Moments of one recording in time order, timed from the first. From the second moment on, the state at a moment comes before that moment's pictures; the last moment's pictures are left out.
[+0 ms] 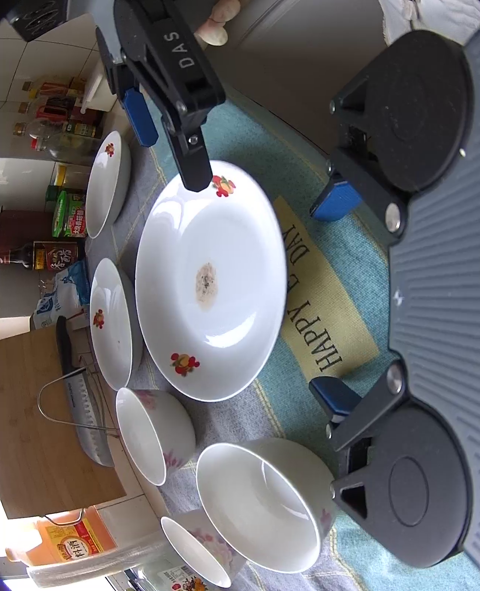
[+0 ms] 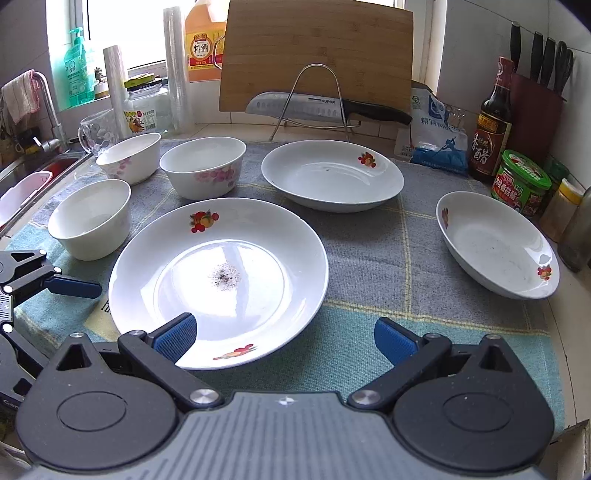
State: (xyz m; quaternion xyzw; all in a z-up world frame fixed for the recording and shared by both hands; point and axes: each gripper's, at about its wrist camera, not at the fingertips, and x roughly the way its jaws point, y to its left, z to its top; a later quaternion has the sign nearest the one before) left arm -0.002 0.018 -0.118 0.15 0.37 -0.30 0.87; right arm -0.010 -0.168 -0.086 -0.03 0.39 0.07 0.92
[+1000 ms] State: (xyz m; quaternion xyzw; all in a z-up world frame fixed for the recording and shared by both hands) left arm 0.012 0.008 -0.130 0.12 0.32 -0.31 0.89; right arm 0.046 -0.169 -0.119 -0.05 0.47 0.14 0.87
